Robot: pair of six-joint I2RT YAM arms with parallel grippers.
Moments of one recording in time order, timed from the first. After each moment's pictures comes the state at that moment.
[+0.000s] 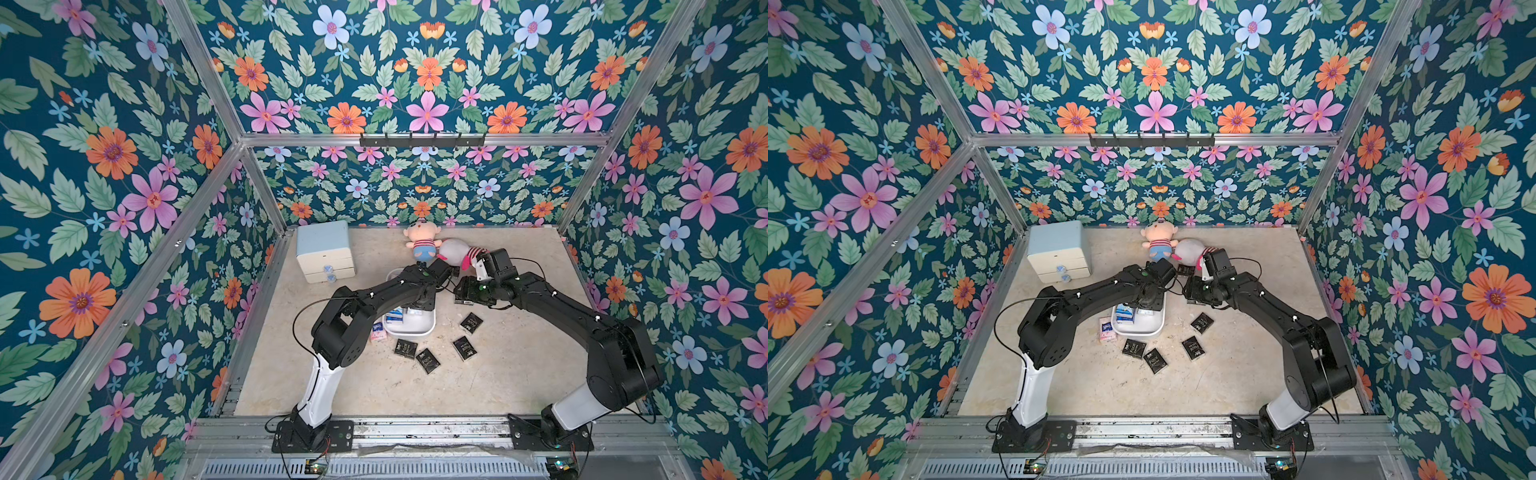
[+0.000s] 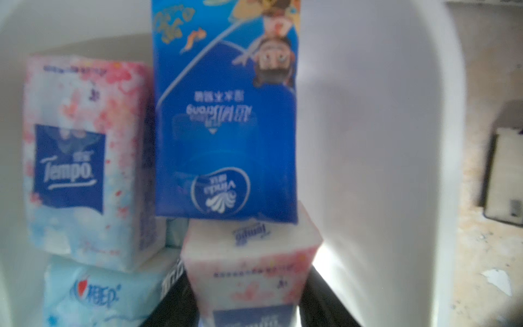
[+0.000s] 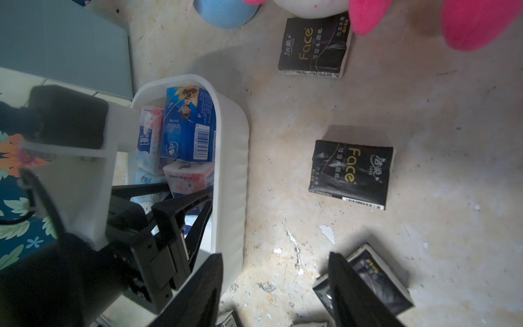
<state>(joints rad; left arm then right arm) -0.81 2.10 1.64 -0.85 -0.32 -0.62 0.44 1.58 1.09 -0.44 -0.26 0.55</state>
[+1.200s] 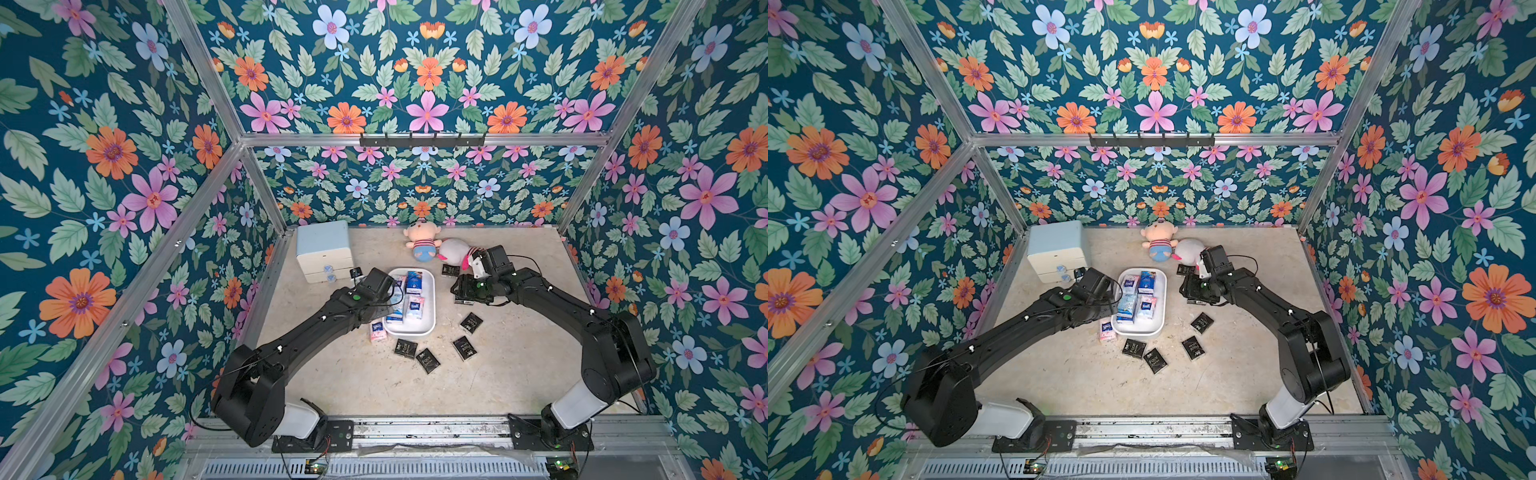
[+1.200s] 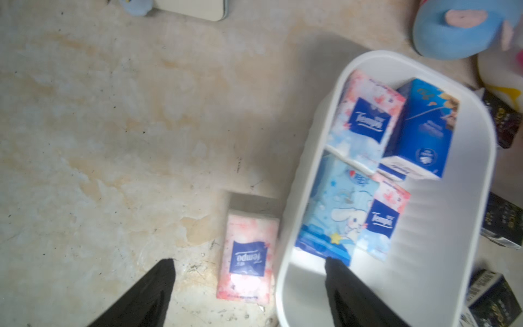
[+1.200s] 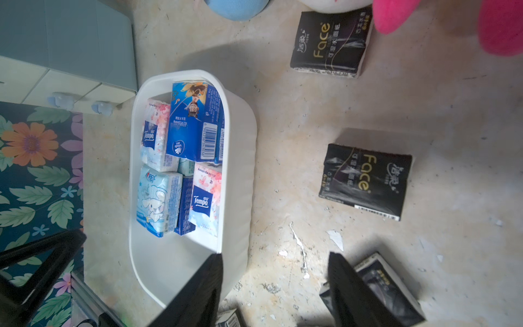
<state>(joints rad) -0.60 1.38 0.96 -0.69 -0.30 -0.84 0.44 1.63 1.15 -0.47 -0.30 0.52</state>
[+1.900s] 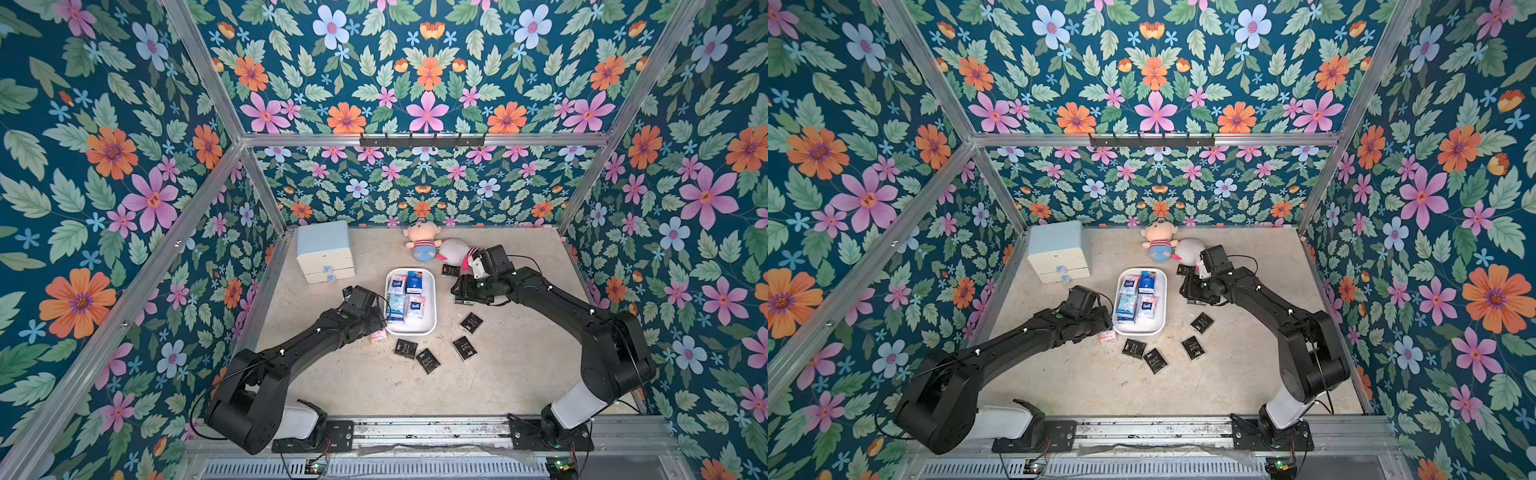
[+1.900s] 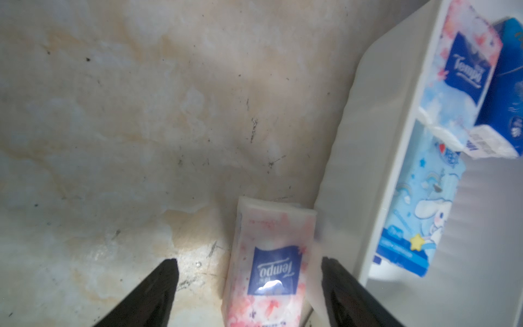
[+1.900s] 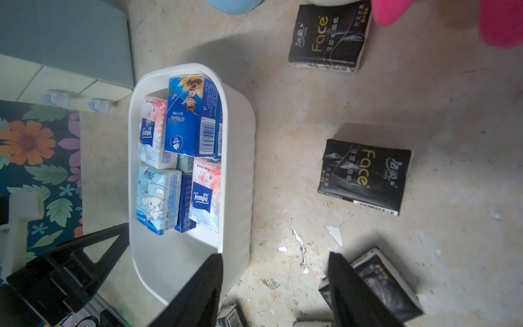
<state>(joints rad) -0.52 1.37 0.71 -0.38 -0.09 -0.83 0.44 1.63 1.16 -0.50 -0.30 0.52</state>
